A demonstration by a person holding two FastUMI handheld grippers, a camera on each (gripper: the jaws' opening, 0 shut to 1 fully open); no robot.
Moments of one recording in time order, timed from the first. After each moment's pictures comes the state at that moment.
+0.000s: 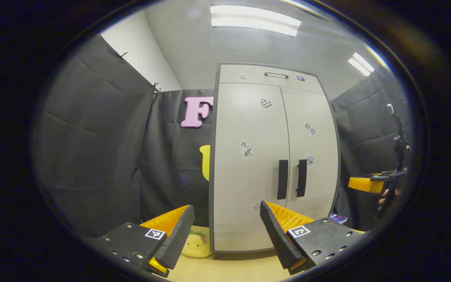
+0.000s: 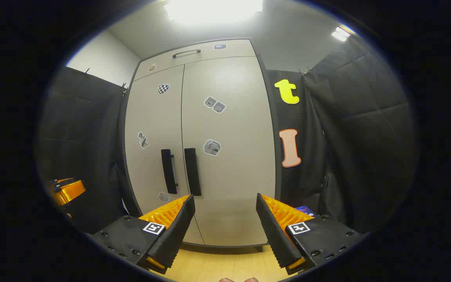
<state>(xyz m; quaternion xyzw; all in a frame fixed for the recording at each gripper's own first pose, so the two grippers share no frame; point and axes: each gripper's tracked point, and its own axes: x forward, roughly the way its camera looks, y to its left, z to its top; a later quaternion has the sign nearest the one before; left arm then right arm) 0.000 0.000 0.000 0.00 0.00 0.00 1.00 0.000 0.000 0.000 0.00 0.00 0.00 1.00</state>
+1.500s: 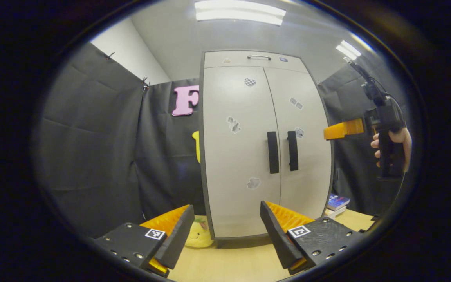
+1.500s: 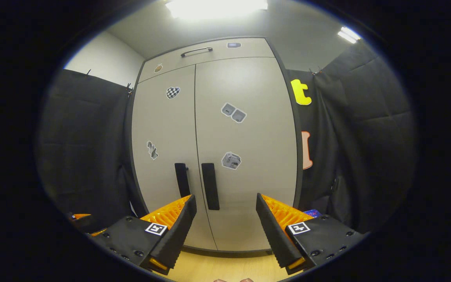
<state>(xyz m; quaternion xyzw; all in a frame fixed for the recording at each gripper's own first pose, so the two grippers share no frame) -0.017 -0.019 -0.057 0.04 0.04 -0.02 1.00 0.037 0.054 0.042 0.01 0.01 0.04 1.00</state>
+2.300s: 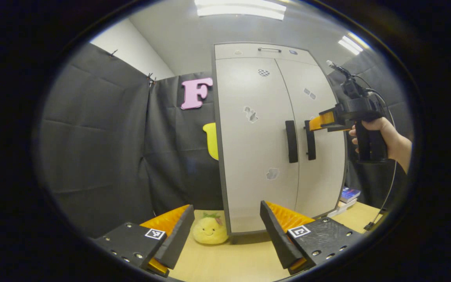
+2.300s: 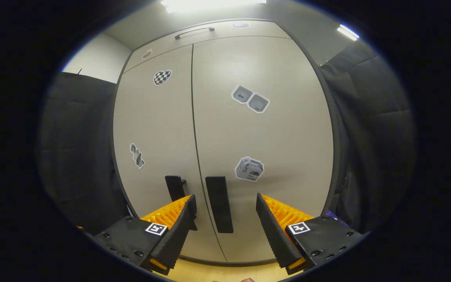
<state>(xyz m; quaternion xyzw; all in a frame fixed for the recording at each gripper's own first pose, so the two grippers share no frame) -0.008 0.032 -0.071 0.05 0.06 0.01 1.00 0.140 0.085 0.030 0.02 0.03 0.02 1.00</state>
